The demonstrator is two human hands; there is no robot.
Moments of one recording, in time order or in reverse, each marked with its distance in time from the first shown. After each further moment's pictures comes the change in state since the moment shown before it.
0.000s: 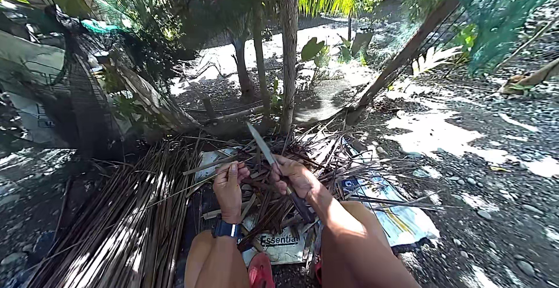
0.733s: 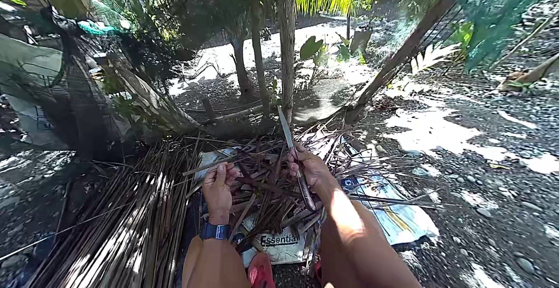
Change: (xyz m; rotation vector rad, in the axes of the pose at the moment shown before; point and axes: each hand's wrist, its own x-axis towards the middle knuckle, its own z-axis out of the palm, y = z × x) left_hand 0.009 0.018 -0.009 -0.061 0.069 -0.175; right_hand 0.004 -0.021 -0.022 0.212 0.318 -0.133
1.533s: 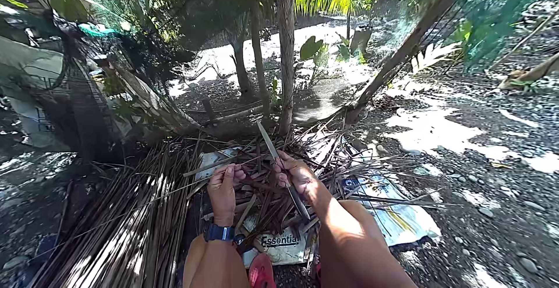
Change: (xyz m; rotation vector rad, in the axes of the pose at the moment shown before) left_hand -0.002 -0.014 -0.004 0.052 -0.143 0.158; right_hand -0.004 0.022 0.016 -0.030 -0.130 0.155
